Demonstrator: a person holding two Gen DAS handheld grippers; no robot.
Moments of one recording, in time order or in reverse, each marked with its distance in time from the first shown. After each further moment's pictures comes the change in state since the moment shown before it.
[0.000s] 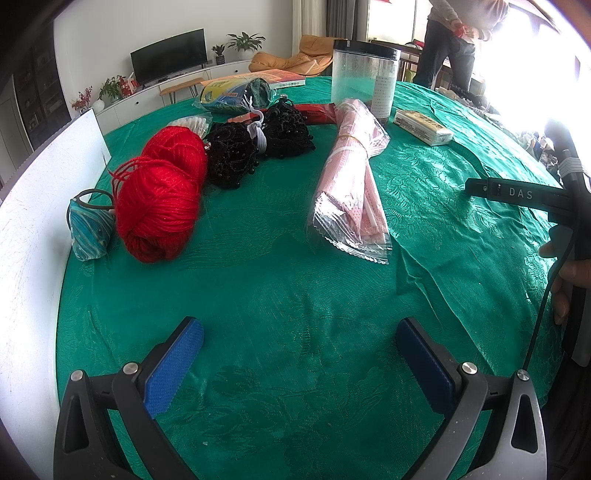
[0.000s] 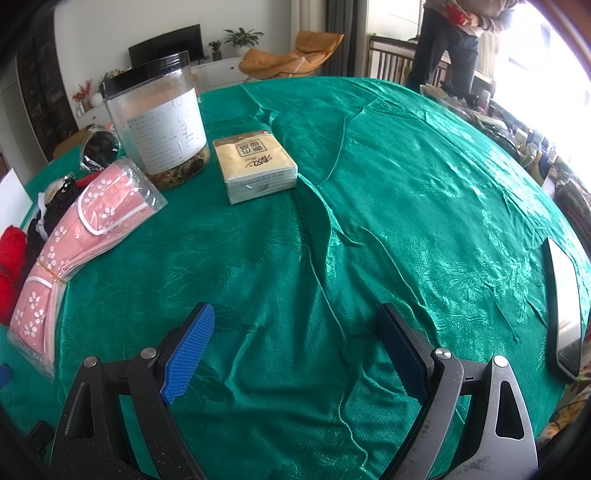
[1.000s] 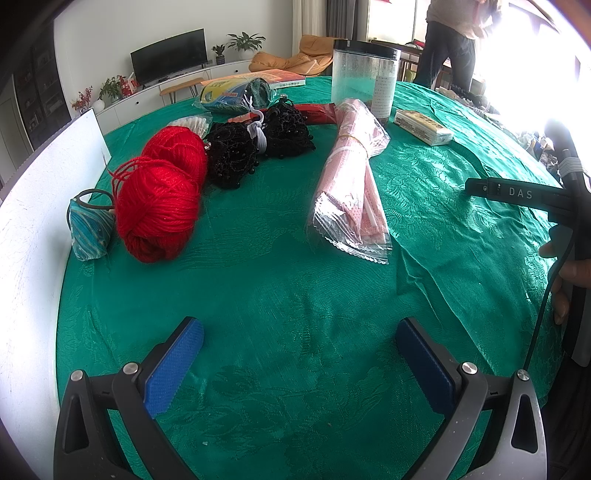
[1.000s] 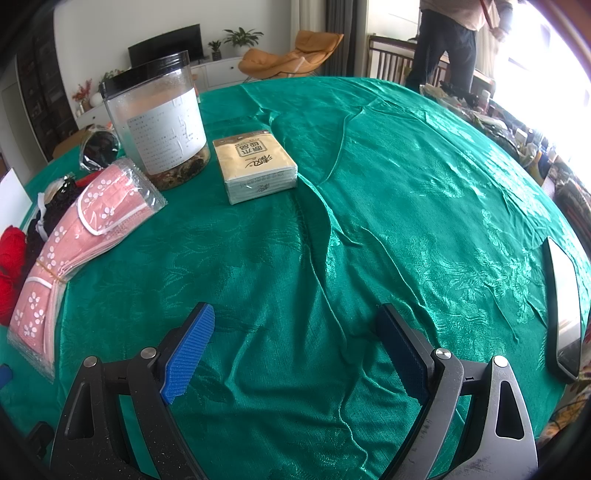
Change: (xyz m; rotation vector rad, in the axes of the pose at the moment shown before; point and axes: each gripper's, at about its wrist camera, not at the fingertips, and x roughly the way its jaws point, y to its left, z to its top) left arm 0.000 0.000 0.000 0.000 -0.001 0.001; right arm 0.001 0.003 0.000 0.000 0.000 0.000
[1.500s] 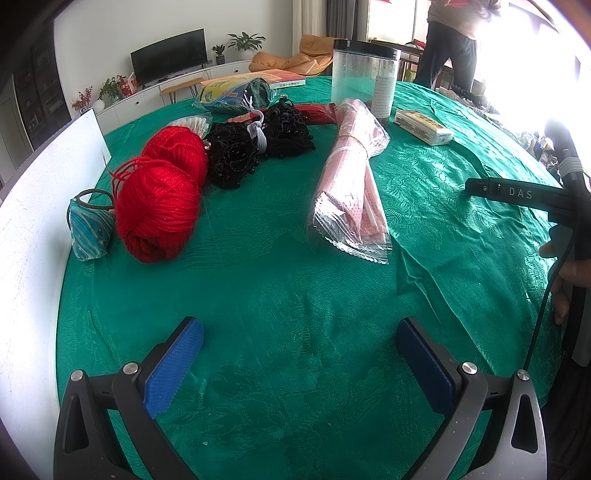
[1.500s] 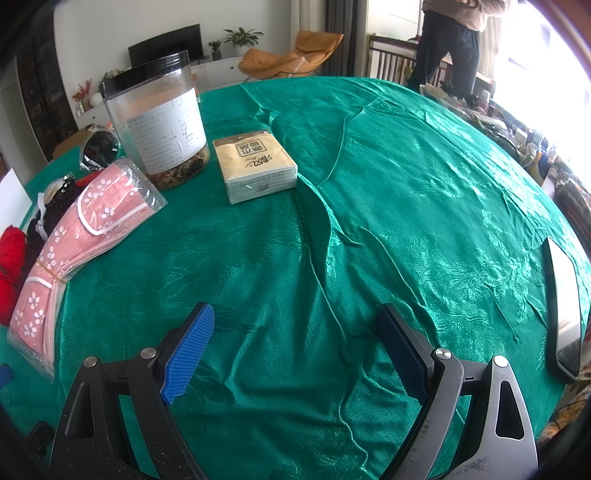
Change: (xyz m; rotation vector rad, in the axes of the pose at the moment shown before) left arm 0.000 0.000 0.000 0.000 0.000 0.000; right arm 0.000 -0.001 0.000 0.000 0.000 0.000
